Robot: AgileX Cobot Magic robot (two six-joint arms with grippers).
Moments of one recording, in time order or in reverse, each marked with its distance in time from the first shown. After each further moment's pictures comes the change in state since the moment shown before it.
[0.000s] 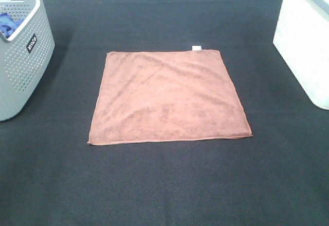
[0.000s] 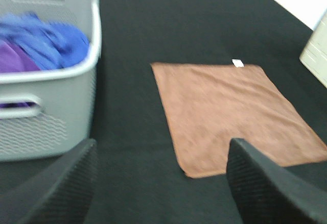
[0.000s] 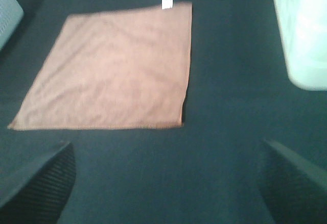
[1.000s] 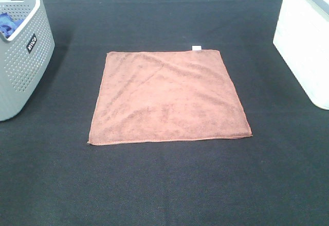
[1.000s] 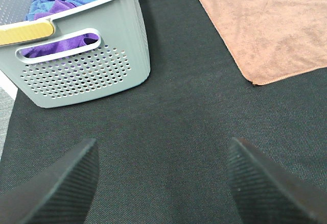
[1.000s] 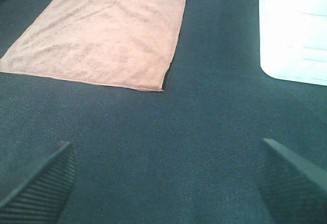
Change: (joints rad) left arm 0.000 -0.346 0.018 0.282 0.414 0.098; right arm 0.000 -0.472 0.018 -0.113 0.353 -0.076
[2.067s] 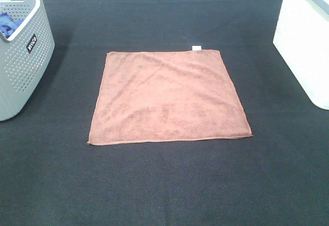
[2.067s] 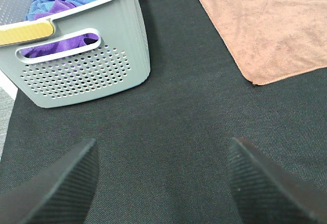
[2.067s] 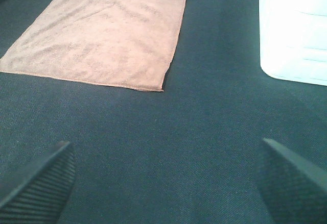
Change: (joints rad) left arm 0.000 0.000 0.000 0.000 0.000 0.000; right arm 0.000 0.000 0.000 0.000 0.000 0.000
